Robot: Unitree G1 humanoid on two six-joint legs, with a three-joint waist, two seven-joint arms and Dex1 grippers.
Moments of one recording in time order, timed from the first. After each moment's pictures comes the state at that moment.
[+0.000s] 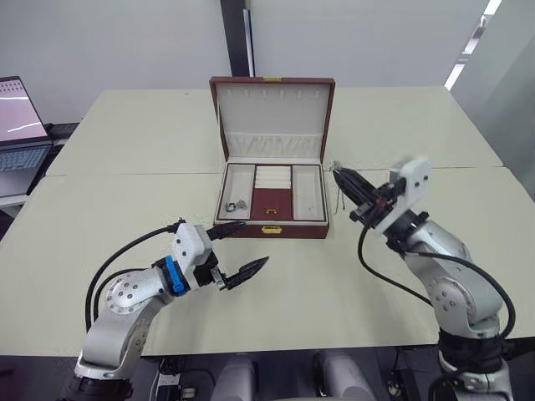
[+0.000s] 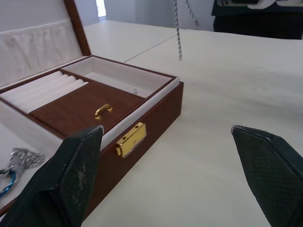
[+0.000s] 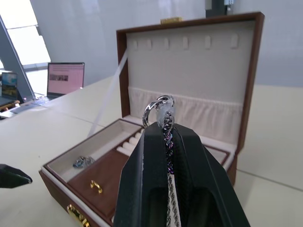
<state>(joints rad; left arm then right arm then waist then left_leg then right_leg) 0.03 0.54 0.05 -0.35 -0.44 0.17 -0.84 -0.35 -0.29 -0.04 -0.50 0.51 0.60 0.37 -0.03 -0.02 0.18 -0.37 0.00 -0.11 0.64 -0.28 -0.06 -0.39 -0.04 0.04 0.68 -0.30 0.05</state>
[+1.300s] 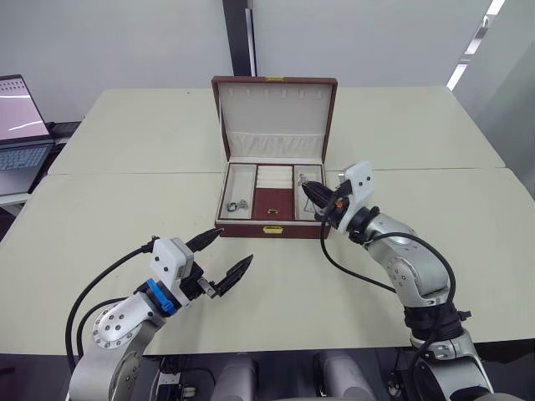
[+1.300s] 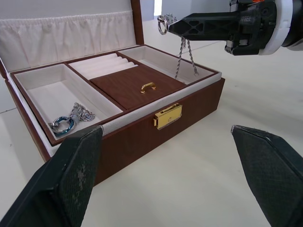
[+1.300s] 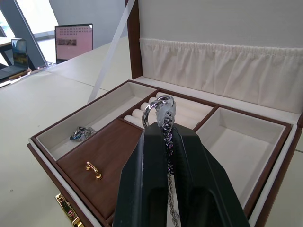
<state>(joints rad) 0.21 0.48 0.11 -0.47 -0.45 0.17 -0.68 -0.43 -0.22 0.10 -0.19 0.37 0.54 0.41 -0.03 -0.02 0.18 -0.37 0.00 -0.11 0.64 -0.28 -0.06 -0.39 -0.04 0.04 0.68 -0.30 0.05</state>
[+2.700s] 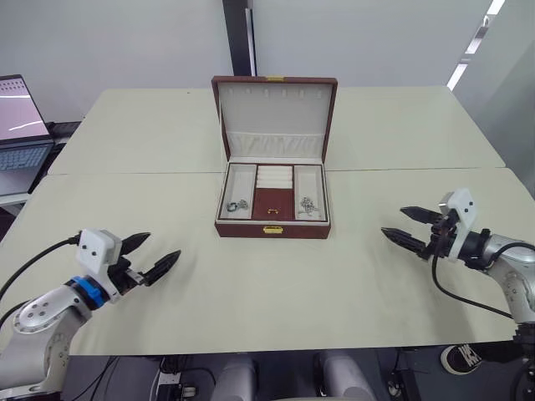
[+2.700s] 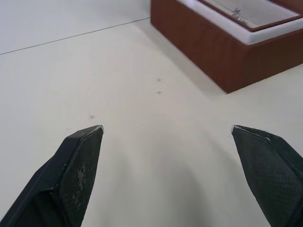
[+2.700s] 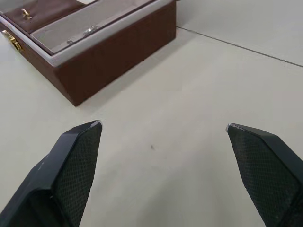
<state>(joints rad) 0.13 0.71 0.40 0.00 -0.49 0.20 -0.83 -0.21 -0.77 -0.20 0.08 0.45 0.40 0.97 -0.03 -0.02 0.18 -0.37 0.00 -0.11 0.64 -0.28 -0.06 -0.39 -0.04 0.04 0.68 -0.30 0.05</state>
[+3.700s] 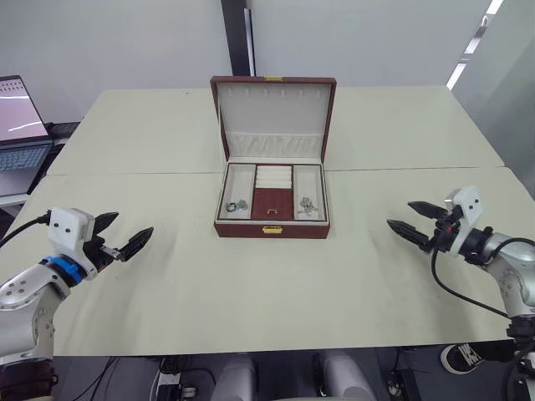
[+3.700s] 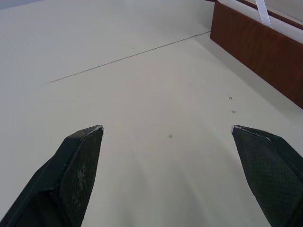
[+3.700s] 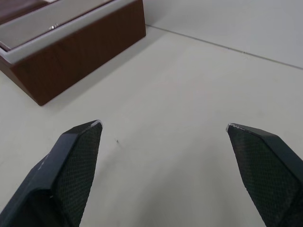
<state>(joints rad) -0.06 0.75 0.42 0.17 -0.42 0.17 -0.80 -0.28 -0.68 -0.19 0.12 0.42 0.34 0.91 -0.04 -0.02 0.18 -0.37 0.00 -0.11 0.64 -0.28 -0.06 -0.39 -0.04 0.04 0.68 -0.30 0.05</state>
